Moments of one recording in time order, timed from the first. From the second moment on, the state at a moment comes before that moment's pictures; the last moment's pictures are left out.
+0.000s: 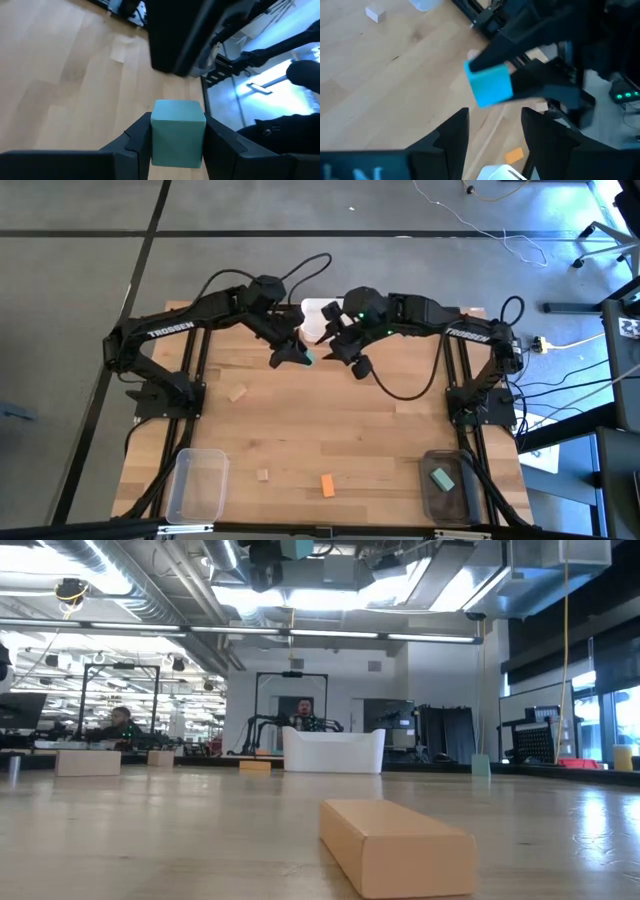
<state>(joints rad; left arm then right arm) 0.35 1.42 1.42 -0.59 0.63 -0.28 -0.13 1.71 1.89 -0.86 -0.17 -0.87</state>
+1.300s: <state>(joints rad) 0.29 1.42 1.42 -0.52 0.60 -0.29 -0.11 1.75 1.89 -0.80 -0.24 -0.90</state>
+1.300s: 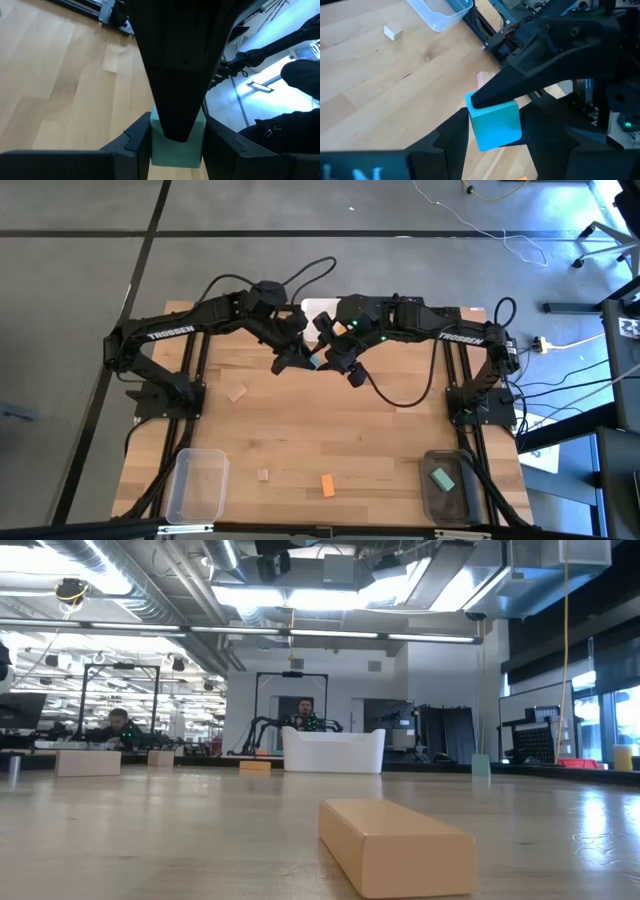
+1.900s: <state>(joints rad) 0.29 1.42 1.42 -0.51 0.61 -0.29 -0.11 1.77 1.89 -0.79 -0.23 -0.93</state>
